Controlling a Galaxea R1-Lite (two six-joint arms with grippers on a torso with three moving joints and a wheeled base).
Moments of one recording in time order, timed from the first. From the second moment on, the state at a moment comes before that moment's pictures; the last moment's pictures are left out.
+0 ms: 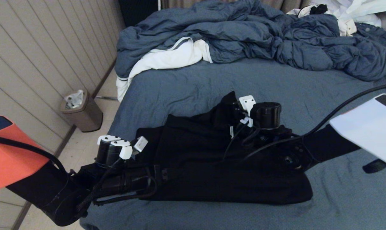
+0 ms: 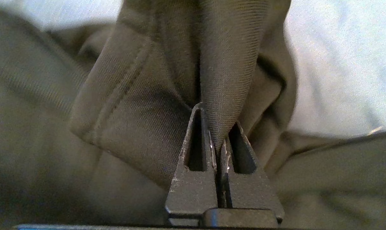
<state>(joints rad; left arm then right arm) -0.54 1.94 -0.59 -0.87 -0.42 -0.58 0.42 2.06 -1.05 -0.79 -0.25 -0.05</state>
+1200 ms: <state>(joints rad) -0.54 1.94 -0.59 -0.87 -0.42 -0.58 0.45 1.91 -0.82 -0.87 -0.30 -0.18</state>
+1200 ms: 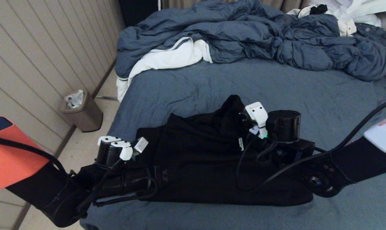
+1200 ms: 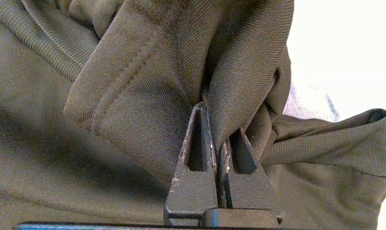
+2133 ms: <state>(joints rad) -0.55 1.95 -0.58 -0.88 -0.42 -0.58 0.48 2.01 -0.74 -1.01 -0.32 -0.23</state>
